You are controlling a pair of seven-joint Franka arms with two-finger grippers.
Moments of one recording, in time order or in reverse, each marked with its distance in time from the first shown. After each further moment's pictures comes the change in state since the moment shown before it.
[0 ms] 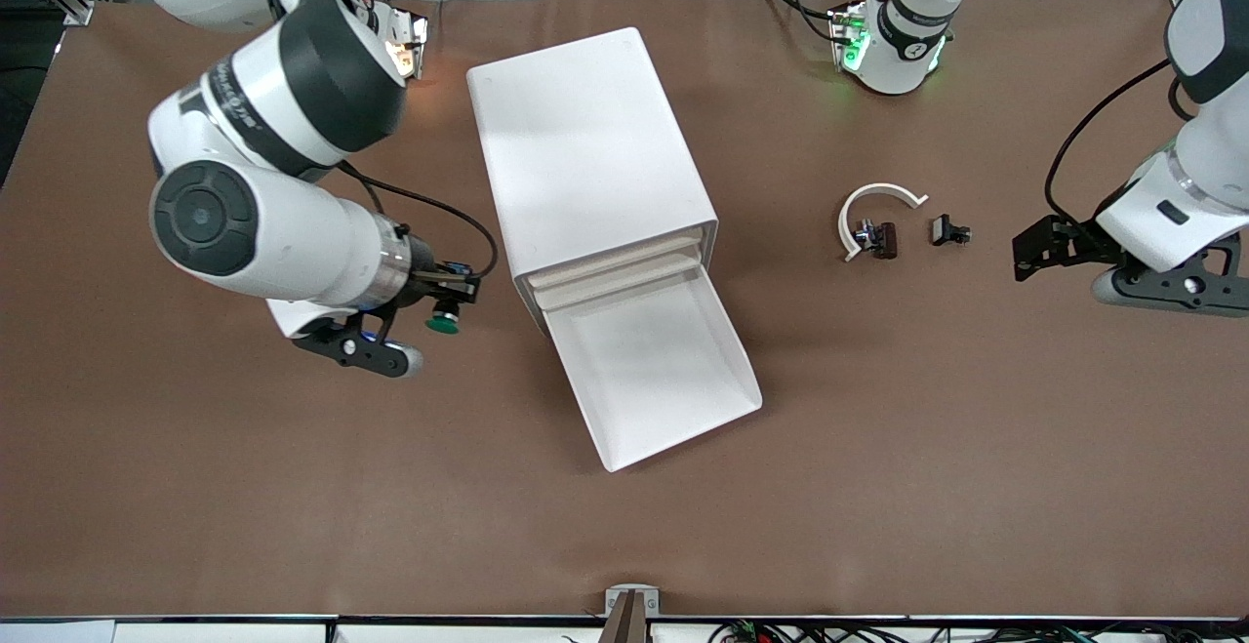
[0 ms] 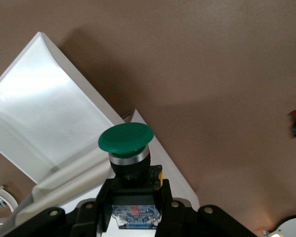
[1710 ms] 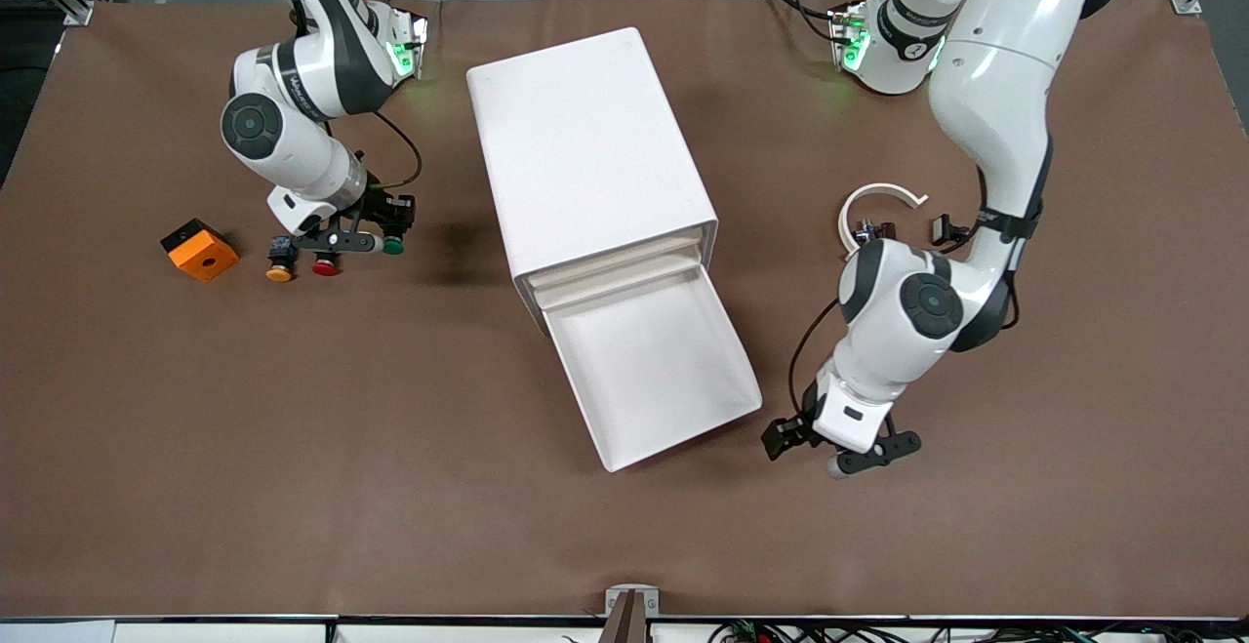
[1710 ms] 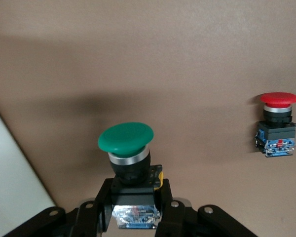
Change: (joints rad) left arm -0.252 0.628 -0.025 0.131 -0.097 0.832 -0.678; right arm -0.146 -0.726 -0.002 -1.732 0.000 1.040 -0.440
